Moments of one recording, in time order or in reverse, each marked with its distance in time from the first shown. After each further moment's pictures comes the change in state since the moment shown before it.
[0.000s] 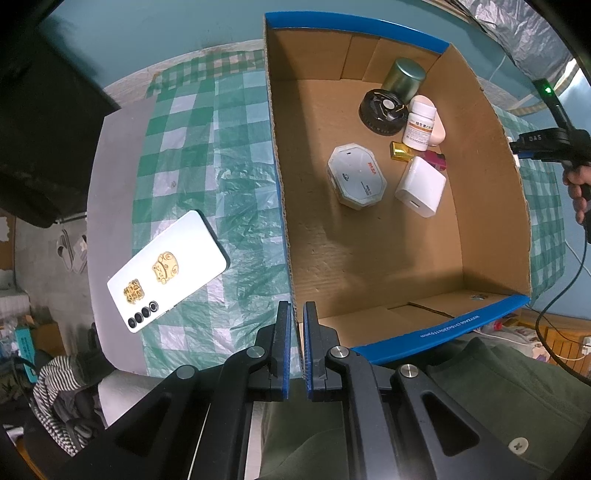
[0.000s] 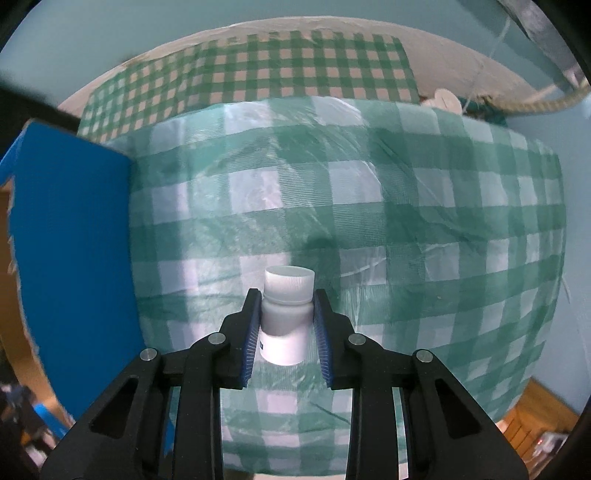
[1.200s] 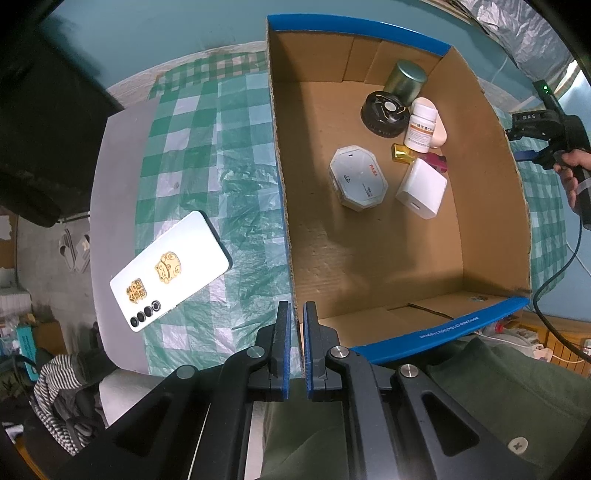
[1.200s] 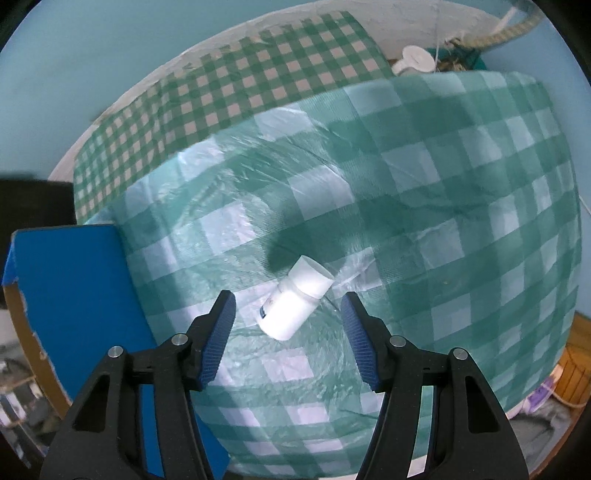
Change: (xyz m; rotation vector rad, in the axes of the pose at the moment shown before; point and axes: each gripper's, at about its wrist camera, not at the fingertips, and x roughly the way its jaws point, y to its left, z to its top) left arm -0.002 0.000 0.000 -0.004 -0.004 0.005; right arm 0.008 -0.037 0.015 0.300 0.012 0.107
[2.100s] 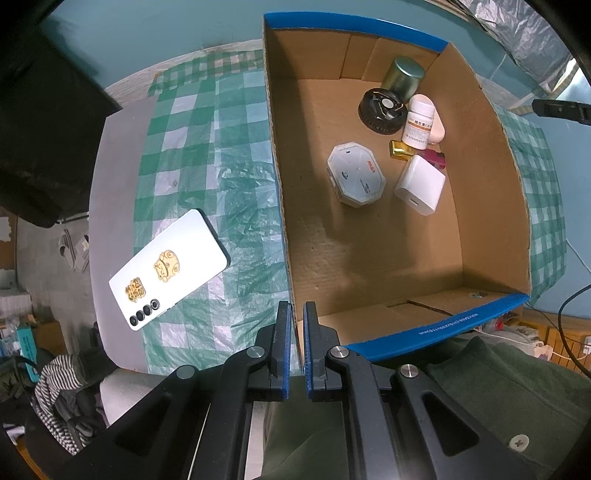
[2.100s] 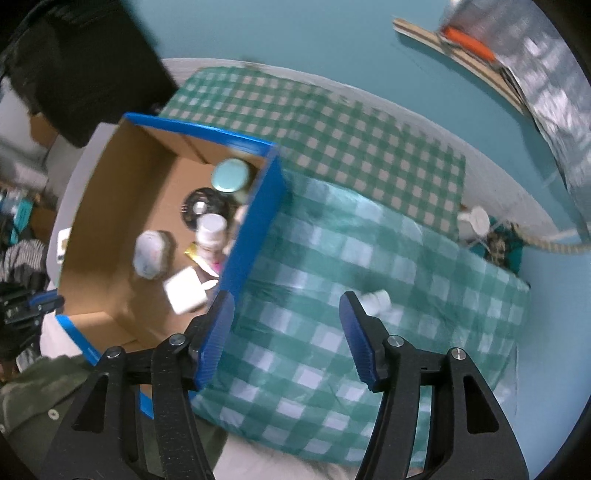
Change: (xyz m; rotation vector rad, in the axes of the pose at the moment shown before) left arm 0.001 -0.002 -0.004 0.001 0.004 0.000; right arm -0.101 0.121 -0.076 -0.701 -0.124 -0.069
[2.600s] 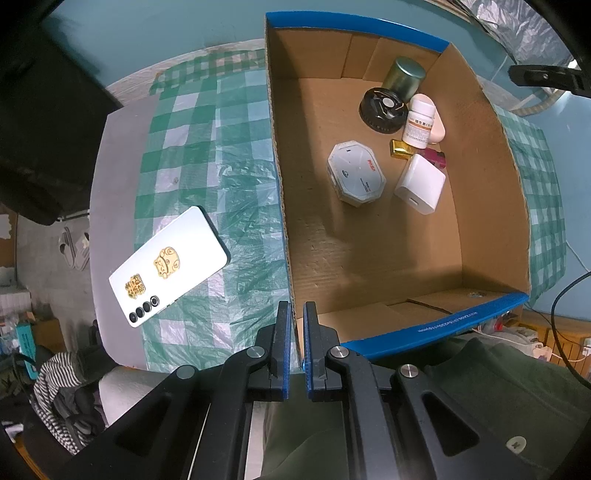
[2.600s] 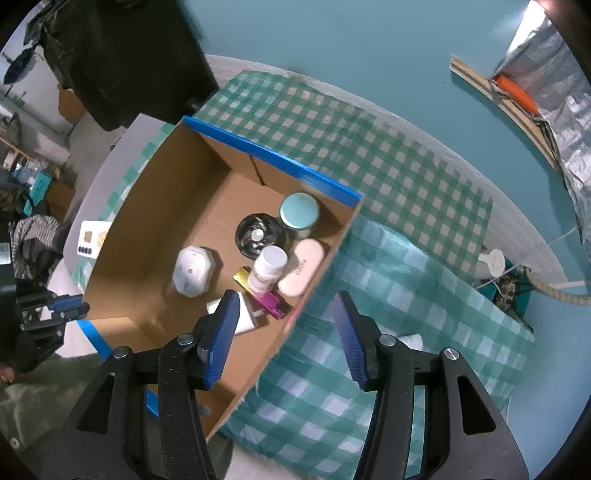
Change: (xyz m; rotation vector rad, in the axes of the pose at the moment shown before) left arm -0.001 0.000 -0.001 -0.004 0.001 0.001; right arm -0.005 0.065 0.030 -0.162 -0.036 0.036
